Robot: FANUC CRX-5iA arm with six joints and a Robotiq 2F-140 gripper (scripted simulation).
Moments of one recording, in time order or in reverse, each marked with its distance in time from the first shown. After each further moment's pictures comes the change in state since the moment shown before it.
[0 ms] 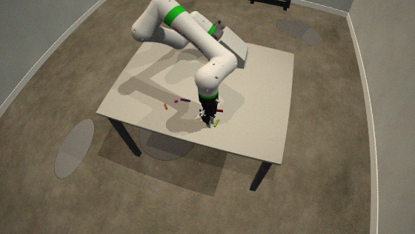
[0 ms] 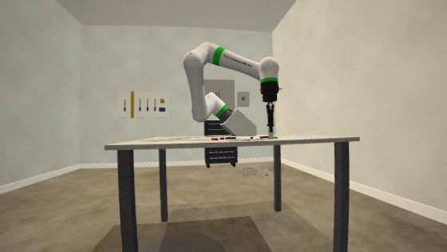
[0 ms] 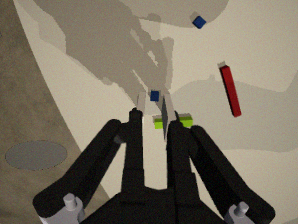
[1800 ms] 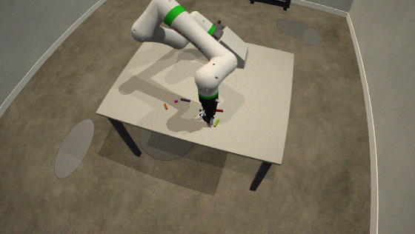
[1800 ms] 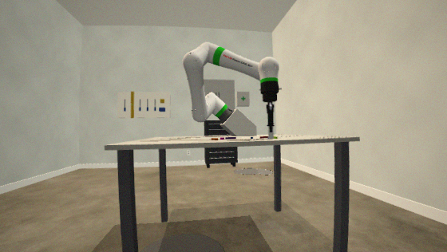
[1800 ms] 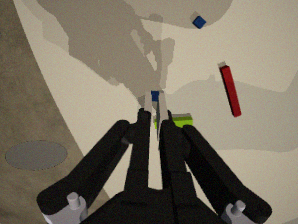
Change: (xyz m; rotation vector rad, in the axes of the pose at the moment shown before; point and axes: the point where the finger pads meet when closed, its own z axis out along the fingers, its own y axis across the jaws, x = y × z) arm 0.000 0.000 0.000 0.000 0.000 0.000
